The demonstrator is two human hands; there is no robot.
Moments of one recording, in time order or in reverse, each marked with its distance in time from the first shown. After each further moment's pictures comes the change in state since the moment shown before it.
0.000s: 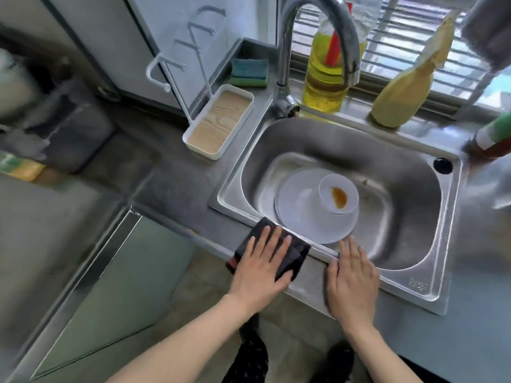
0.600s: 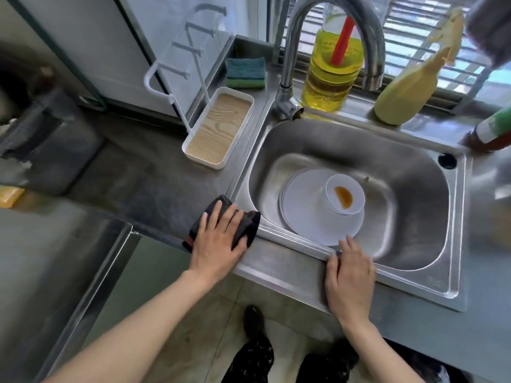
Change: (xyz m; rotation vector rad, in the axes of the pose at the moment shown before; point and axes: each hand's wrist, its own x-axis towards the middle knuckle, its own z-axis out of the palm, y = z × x) left_hand 0.026 -0.130 -0.030 0.008 0.004 -0.115; right_hand 0.008 -0.053 0.007 0.134 0.155 0.084
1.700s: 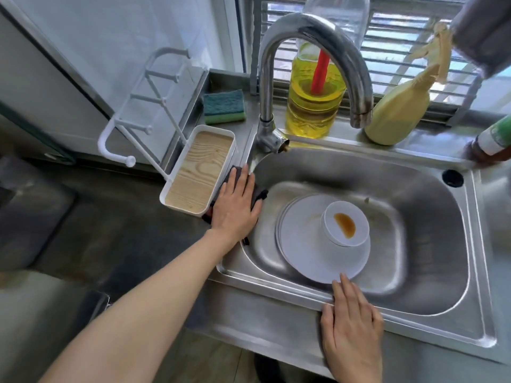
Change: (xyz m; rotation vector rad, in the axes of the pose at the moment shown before) left_hand 0.176 0.013 -0.018 0.002 -0.003 0.070; right_hand 0.004 -0.012 0.019 -0.082 -0.033 -0.008
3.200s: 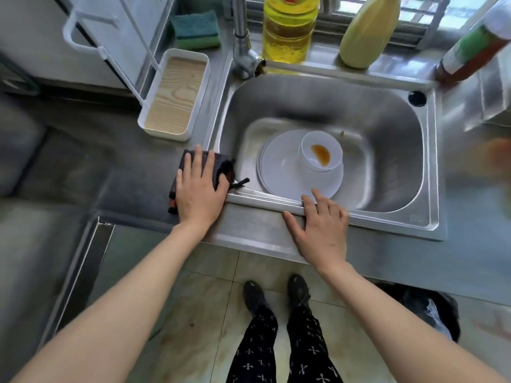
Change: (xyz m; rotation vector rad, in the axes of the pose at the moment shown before) left_hand -0.131 0.008 0.016 -0.170 0.071 -0.223; right_hand -0.003 -0.001 -0.005 -0.083 -0.055 -0.059
